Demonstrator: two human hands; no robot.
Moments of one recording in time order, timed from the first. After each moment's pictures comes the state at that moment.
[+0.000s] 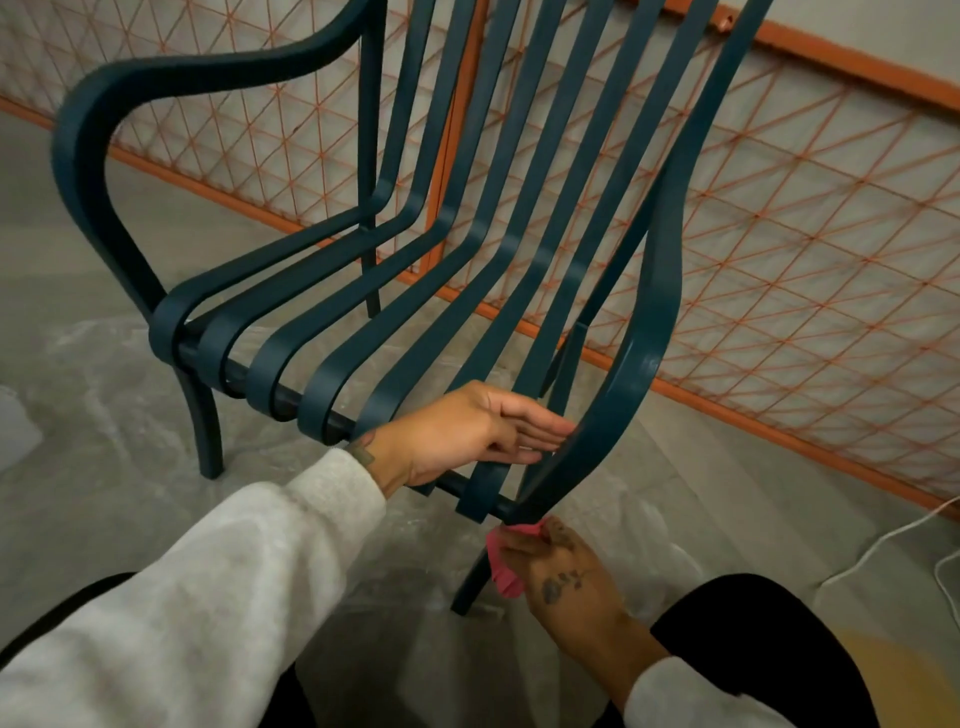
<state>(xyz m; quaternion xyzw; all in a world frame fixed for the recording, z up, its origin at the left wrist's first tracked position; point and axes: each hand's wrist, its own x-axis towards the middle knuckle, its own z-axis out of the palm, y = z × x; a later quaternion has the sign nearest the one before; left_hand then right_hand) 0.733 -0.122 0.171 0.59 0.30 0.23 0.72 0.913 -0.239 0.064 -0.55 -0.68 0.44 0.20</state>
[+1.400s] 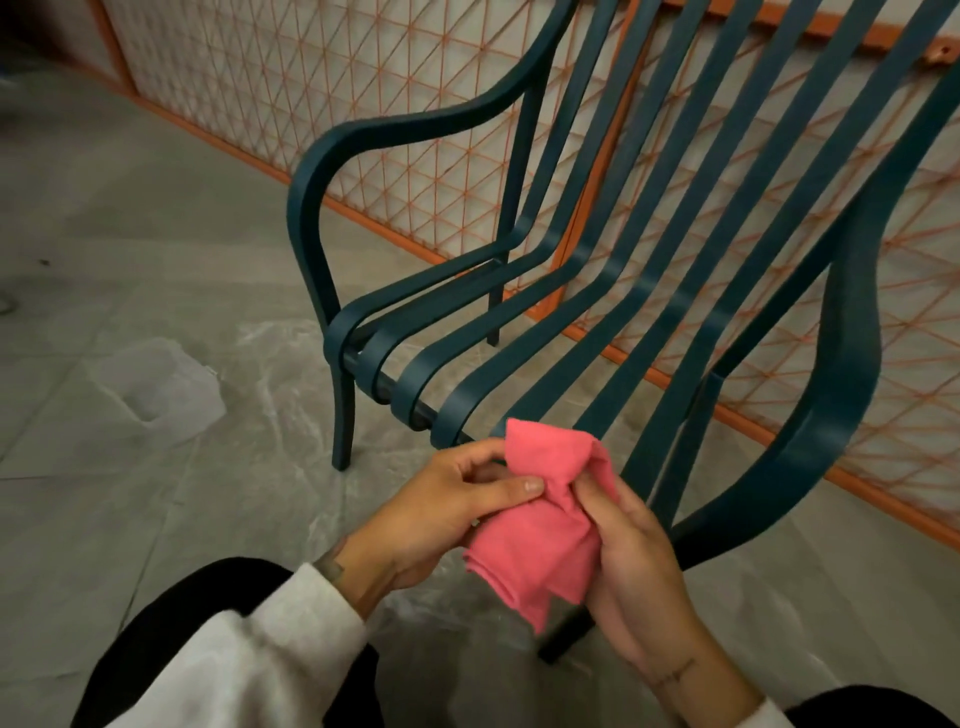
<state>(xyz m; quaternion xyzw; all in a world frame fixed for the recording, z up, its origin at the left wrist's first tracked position) 0.640 -0.183 0.146 0.44 0.44 0.41 0.67 0.807 -0.197 0.160 -0.47 -0.34 0.66 0.48</state>
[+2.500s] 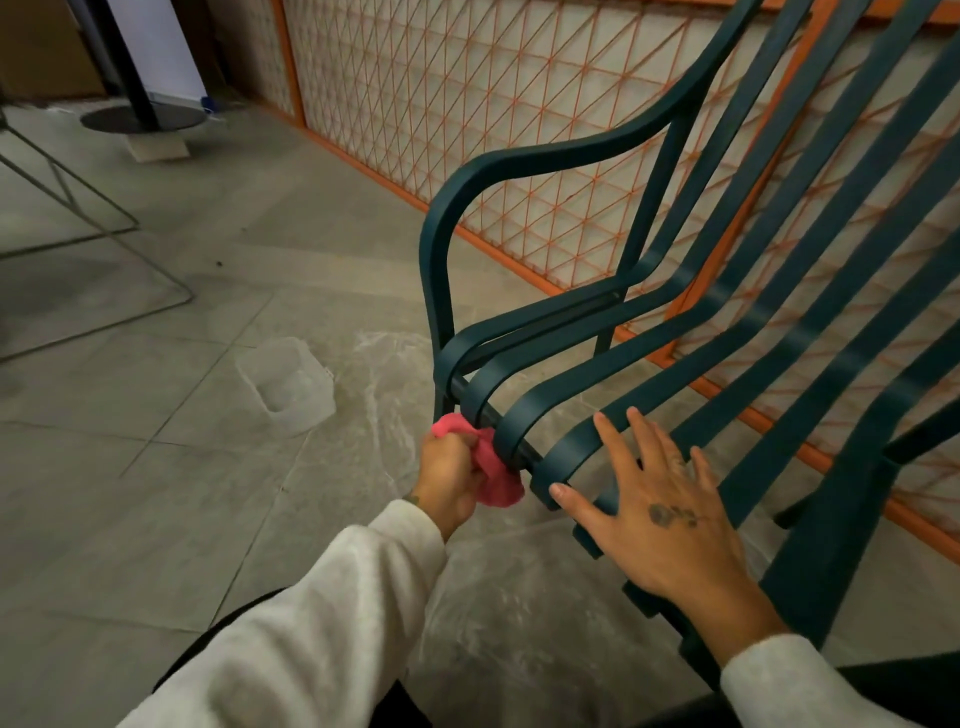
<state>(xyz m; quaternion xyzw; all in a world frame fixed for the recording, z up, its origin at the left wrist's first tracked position) 0.563 -0.094 0.074 0.08 0.56 0.65 0.51 0.763 -0.092 0.136 -0.55 -0.83 0.02 0.01</state>
